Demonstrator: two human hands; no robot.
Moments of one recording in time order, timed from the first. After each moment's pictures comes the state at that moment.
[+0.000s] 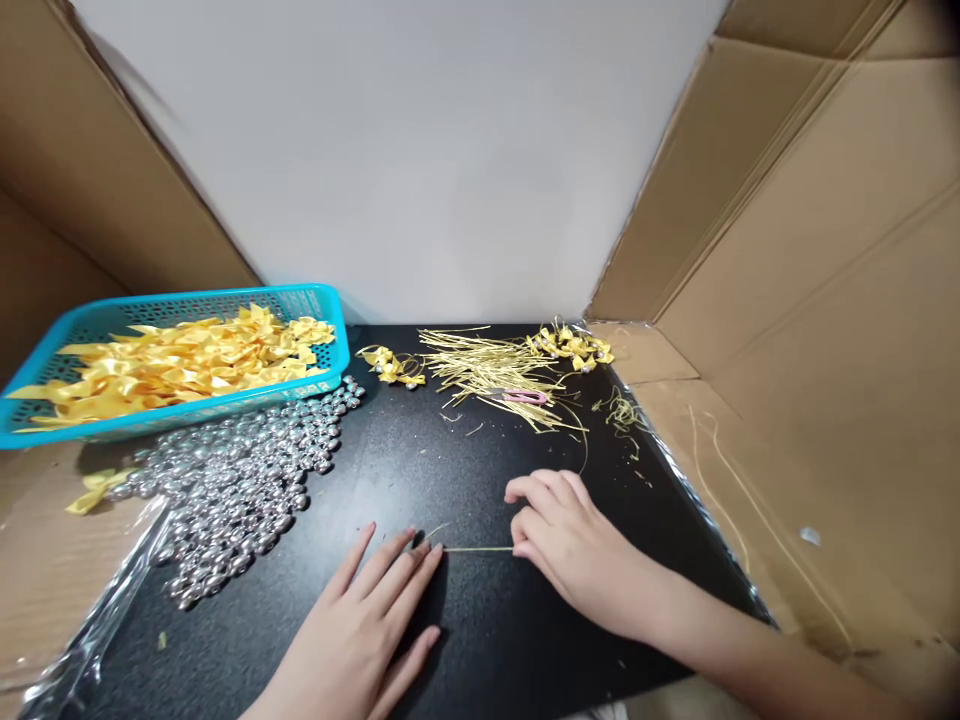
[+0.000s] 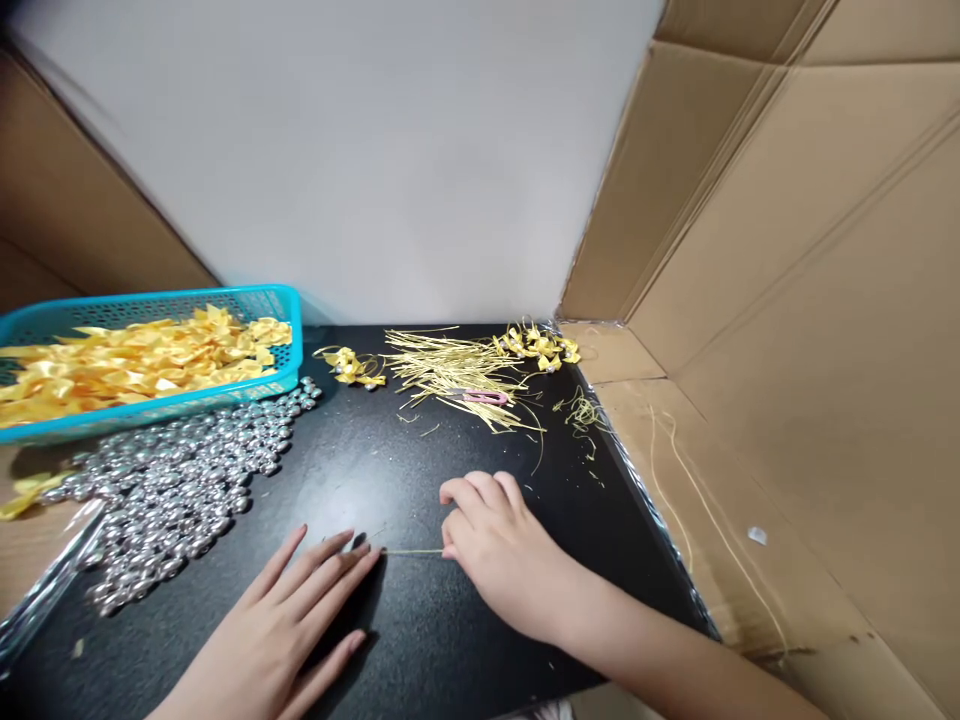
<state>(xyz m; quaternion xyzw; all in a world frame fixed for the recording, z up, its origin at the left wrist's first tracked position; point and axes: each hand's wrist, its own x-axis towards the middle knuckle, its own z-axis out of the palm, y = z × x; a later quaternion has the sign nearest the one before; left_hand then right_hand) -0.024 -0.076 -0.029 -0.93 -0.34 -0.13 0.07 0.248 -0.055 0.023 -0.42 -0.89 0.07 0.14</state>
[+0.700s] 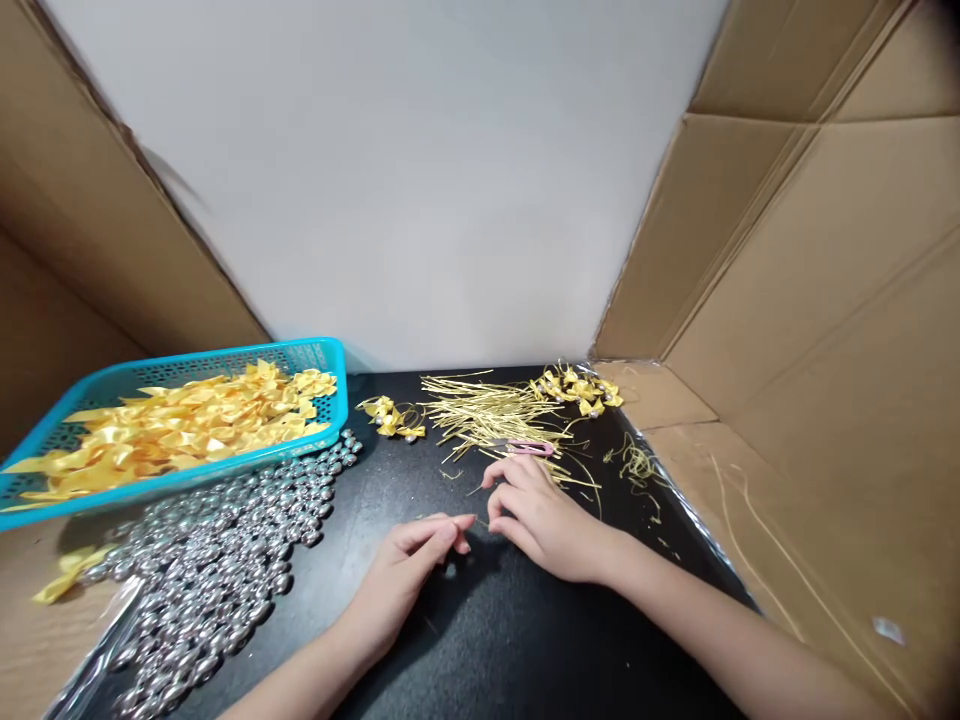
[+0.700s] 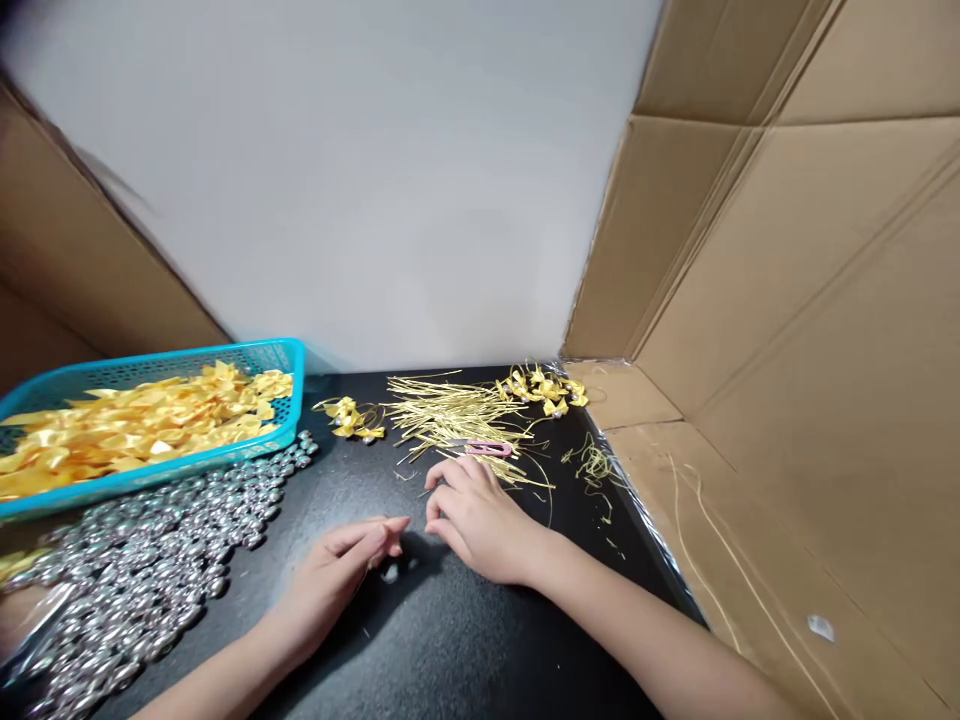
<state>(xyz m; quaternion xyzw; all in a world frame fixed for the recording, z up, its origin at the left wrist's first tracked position) 0.030 0.016 -0.026 -0.57 -0.48 -0.38 -0.54 0.243 0.038 0.013 -0.39 -0.88 0.18 0.19</state>
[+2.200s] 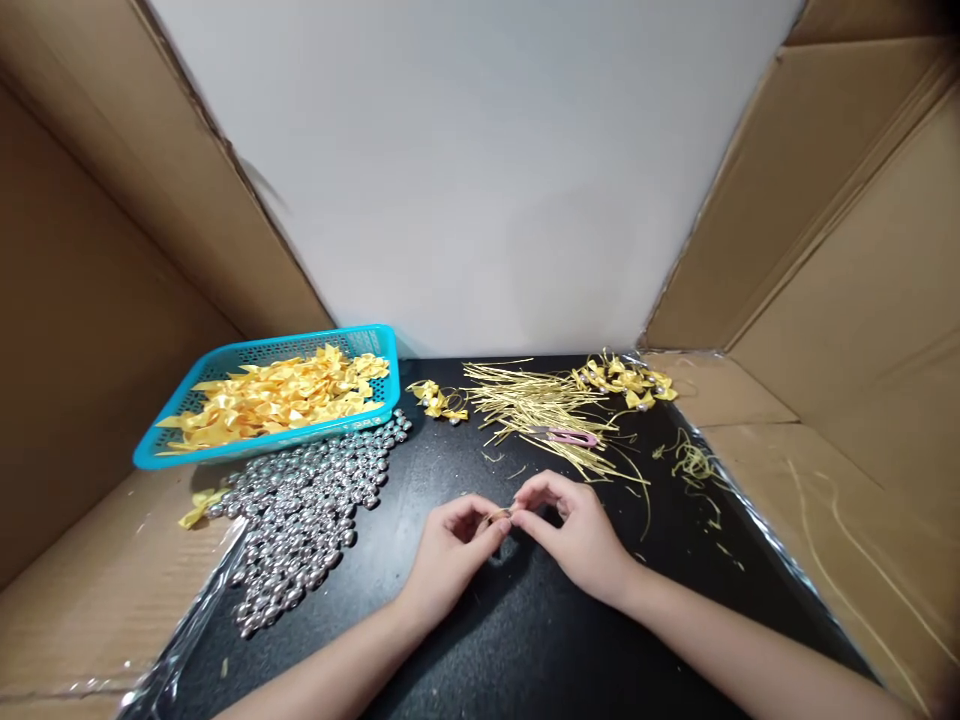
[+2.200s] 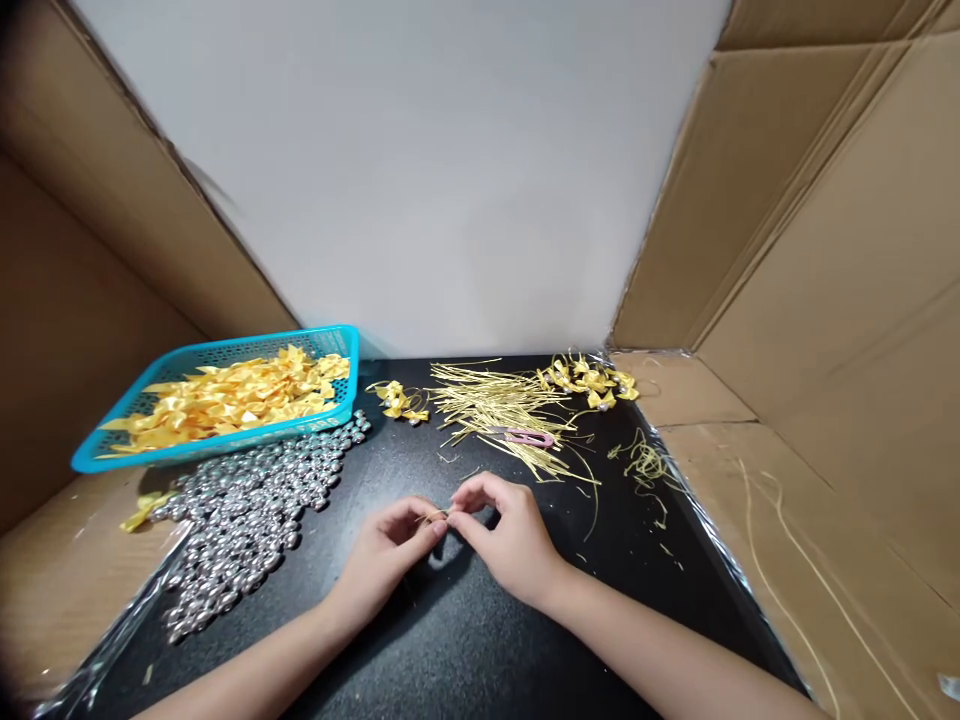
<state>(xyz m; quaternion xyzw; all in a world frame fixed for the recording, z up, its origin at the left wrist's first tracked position) 0.041 0.007 -0.026 -0.51 -0.51 -0.43 -0.54 0.209 0.022 -0.022 -0.44 -0.64 0.46 0.43</state>
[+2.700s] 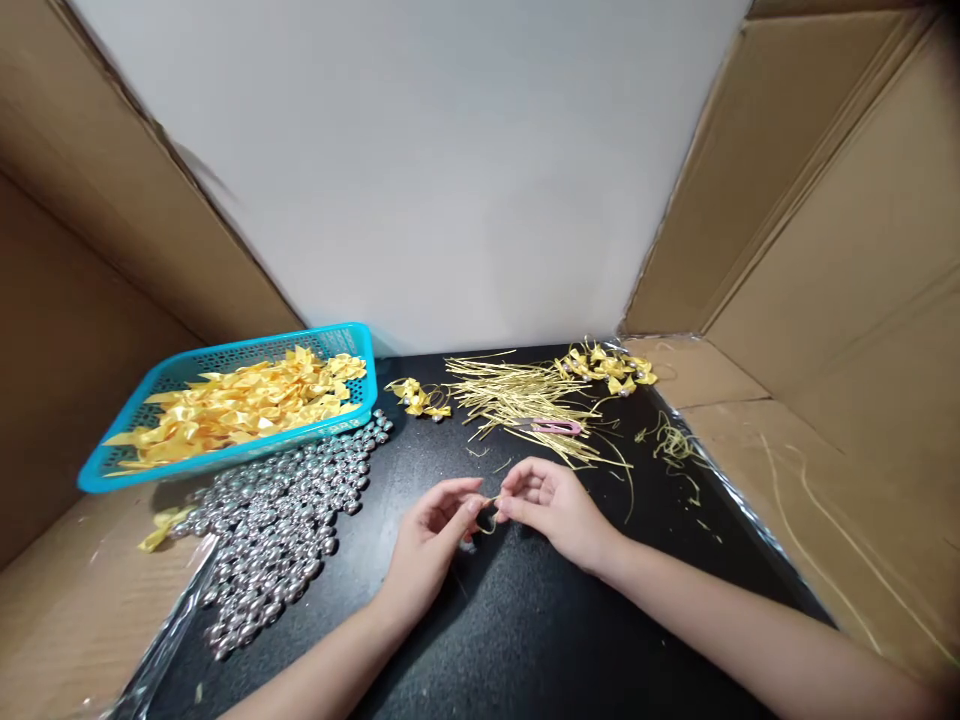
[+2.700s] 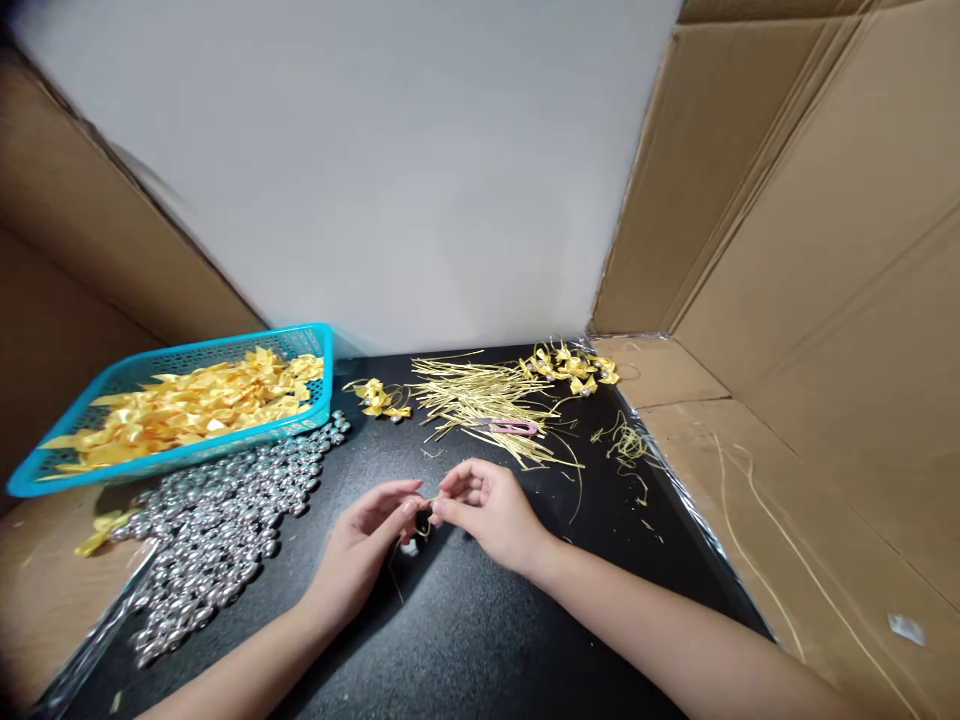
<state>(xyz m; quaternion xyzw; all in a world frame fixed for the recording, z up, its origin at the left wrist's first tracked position) 0.032 0.010 -0.036 -0.46 -0.50 -0.47 -0.57 0.208 0.030 -0.019 -0.40 -0.44 0.68 0.43</state>
